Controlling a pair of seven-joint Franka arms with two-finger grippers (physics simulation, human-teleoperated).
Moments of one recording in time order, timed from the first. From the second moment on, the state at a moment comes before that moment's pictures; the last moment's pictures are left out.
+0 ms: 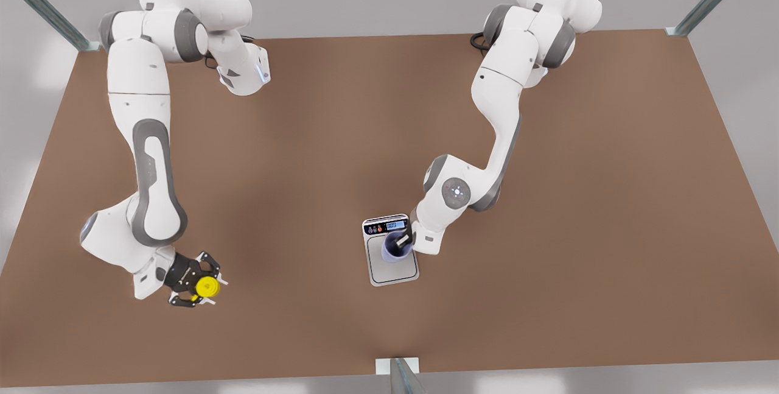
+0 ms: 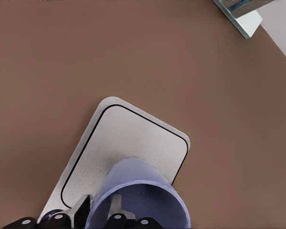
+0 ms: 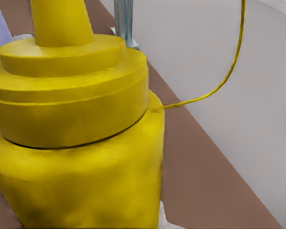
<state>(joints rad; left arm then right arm) -0.65 0.90 0.09 -1.23 -0.38 2.36 -0.99 0.09 0.71 -0.12 -1.46 0.92 2.34 -1.71</state>
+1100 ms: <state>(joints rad) -0.08 0.14 0.04 -1.61 -0.06 1.72 -0.01 0.81 0.89 -0.29 -1.19 -0.58 2.28 -0.77</state>
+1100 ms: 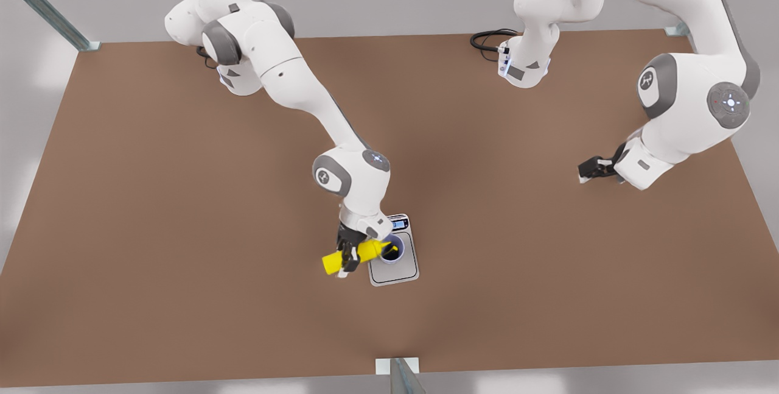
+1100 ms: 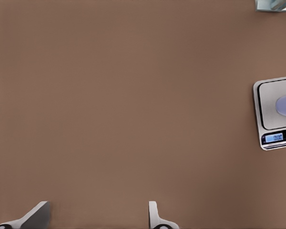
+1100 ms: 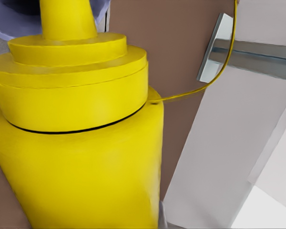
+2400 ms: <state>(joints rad) -0.08 0.16 0.04 -1.59 -0.04 1.74 -0.02 0.64 0.83 -0.28 -1.19 -0.06 2.17 -0.98</state>
